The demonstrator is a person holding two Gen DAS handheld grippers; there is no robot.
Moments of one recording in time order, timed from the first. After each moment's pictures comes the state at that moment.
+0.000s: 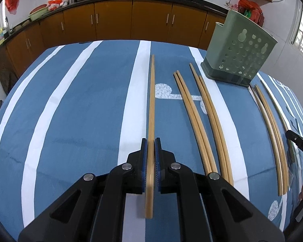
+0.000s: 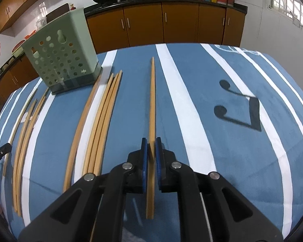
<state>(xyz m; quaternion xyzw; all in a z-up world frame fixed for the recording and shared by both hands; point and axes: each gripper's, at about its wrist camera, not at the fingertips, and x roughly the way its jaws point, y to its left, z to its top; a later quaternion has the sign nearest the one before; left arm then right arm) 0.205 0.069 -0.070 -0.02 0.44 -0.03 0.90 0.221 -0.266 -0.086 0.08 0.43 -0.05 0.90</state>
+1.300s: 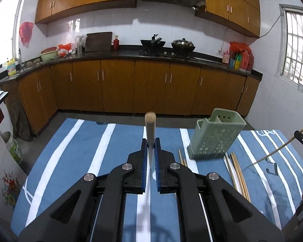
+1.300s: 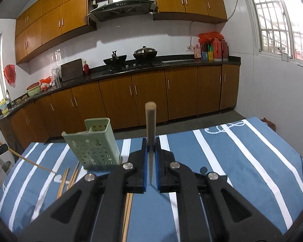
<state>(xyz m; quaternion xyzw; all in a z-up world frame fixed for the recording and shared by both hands) 0.190 0.084 0.081 -0.03 0.26 -0.03 0.96 0.188 -0.282 0.077 0.08 0.21 -0.05 0.97</state>
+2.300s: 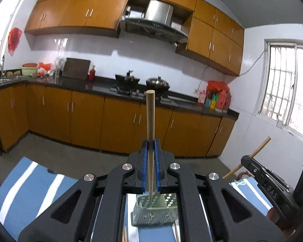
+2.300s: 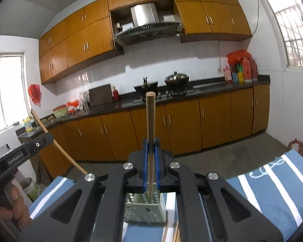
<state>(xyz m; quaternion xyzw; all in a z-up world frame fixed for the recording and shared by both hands) 0.259 0.002 0.153 -0.10 0.15 -0.11 0.98 0.276 -0.234 0.141 0.10 0.14 0.05 0.98</state>
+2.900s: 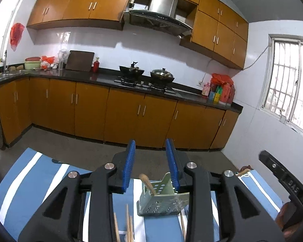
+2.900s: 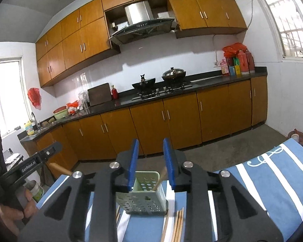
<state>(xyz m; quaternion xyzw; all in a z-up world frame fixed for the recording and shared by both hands) 0.240 0.018 0.143 -0.10 0.17 -0.10 0.98 0.231 -0.247 0.135 0.12 0.14 0.05 0.98</state>
